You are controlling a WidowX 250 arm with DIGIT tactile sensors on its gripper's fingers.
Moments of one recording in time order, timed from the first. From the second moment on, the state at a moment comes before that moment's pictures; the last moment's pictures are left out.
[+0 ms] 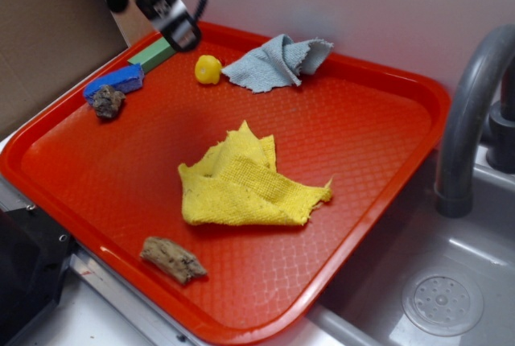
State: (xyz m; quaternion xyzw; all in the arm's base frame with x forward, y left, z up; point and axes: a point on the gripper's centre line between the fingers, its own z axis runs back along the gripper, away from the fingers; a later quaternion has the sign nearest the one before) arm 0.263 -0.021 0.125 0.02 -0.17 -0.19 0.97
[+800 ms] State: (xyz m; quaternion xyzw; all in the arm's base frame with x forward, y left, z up) arm 0.246 -0.022 0.133 0.00 -0.15 -0.20 0.97
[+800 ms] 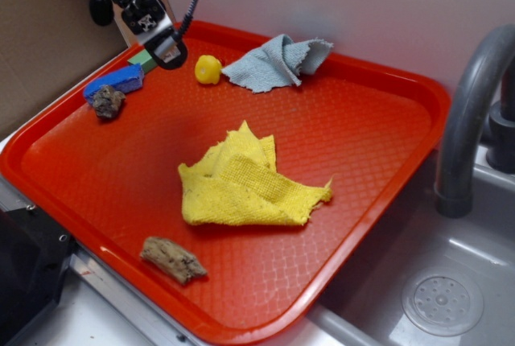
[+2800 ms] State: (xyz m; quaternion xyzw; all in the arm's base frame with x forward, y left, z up) arm 0.355 0.003 0.034 0.03 -0.14 -0.17 0.97
